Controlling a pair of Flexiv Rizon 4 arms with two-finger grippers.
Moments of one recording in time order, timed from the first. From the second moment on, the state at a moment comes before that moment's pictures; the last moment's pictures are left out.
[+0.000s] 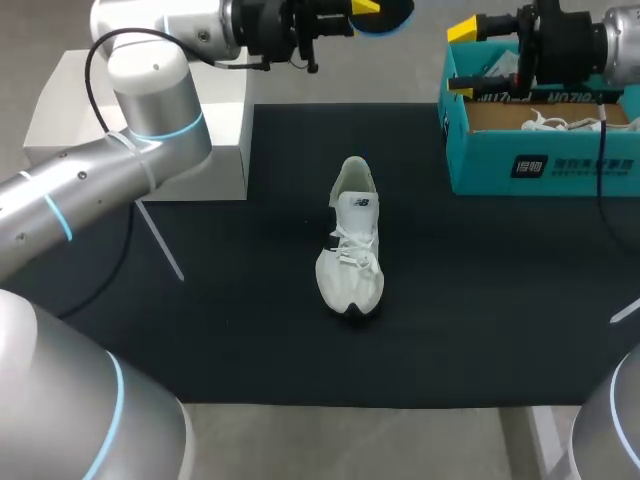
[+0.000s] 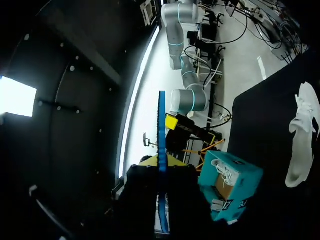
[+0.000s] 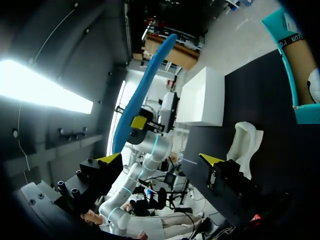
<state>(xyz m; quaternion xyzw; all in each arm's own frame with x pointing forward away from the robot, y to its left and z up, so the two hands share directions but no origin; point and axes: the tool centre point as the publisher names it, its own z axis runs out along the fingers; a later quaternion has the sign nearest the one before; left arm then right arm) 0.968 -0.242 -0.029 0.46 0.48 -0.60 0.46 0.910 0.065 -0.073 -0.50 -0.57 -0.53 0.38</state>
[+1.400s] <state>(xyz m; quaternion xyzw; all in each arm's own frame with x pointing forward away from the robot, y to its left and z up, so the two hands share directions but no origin) 0.934 -0.269 -0.080 0.52 0.48 -0.49 0.50 0.930 0.085 -0.073 -0.52 -0.56 -0.51 0.40</state>
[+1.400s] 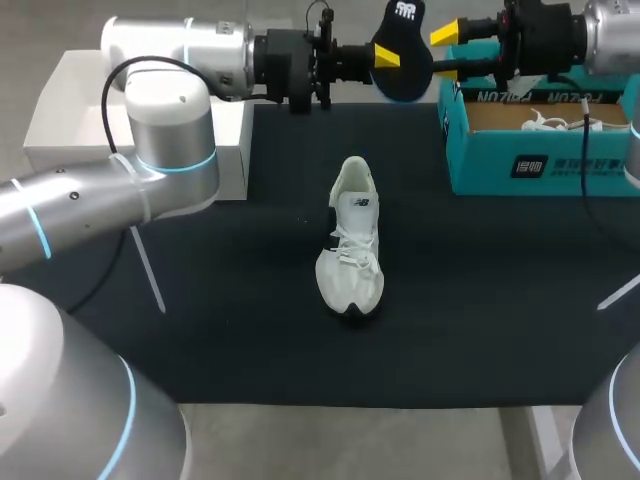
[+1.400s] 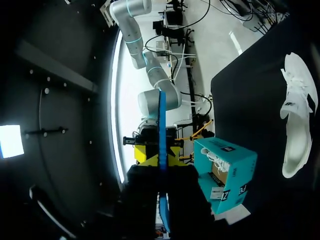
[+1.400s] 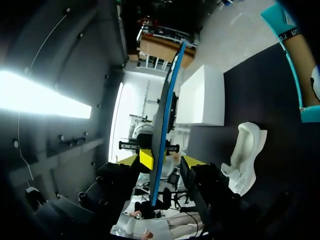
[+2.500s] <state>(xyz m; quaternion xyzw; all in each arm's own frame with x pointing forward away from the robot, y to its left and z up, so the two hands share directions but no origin) 0.937 -0.280 -0.091 0.54 0.47 -0.47 0.51 0.931 0.100 -0.084 -0.52 -0.54 -0.51 0.42</state>
